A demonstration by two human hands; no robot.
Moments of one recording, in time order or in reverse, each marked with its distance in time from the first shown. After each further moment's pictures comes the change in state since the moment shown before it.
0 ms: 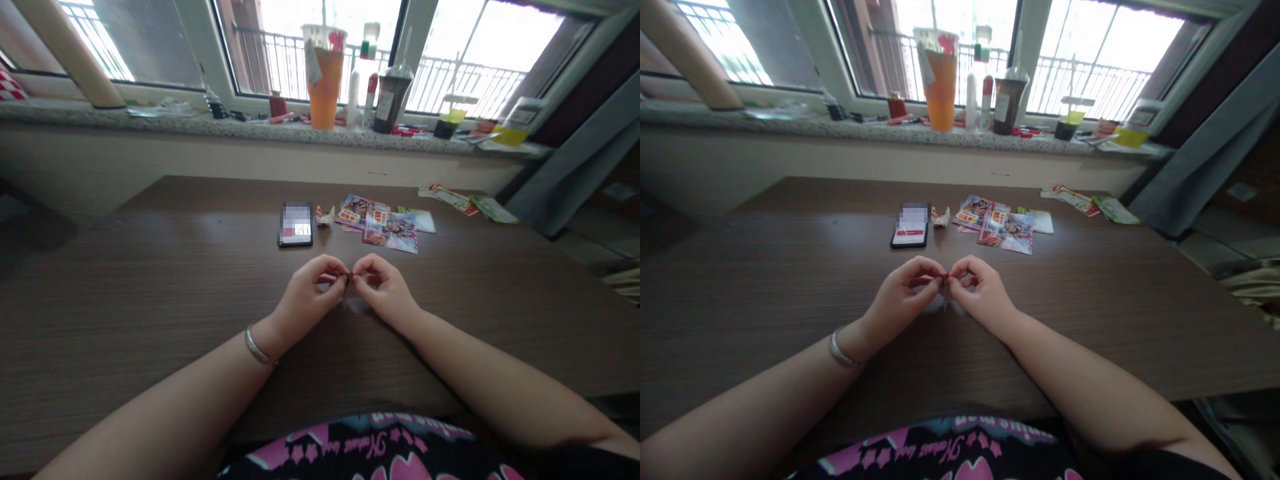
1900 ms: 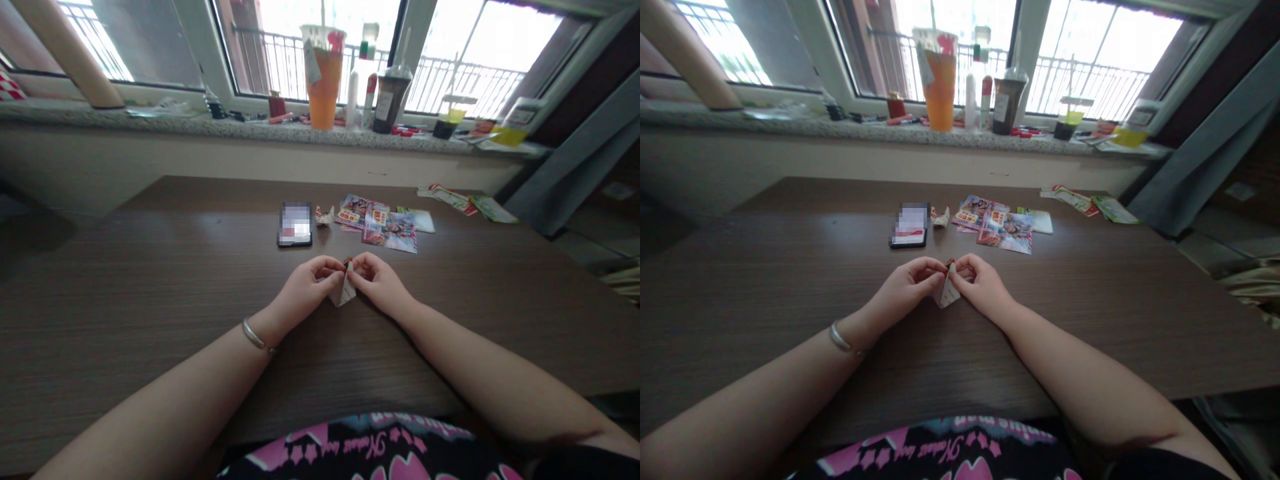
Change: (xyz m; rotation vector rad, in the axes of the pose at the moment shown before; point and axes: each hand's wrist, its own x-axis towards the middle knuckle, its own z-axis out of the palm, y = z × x) left_hand 0.005 -0.028 -0.001 -0.180 -0.132 -0.283; right_hand 0.007 0.037 -0.002 0.087 -0.078 0.165
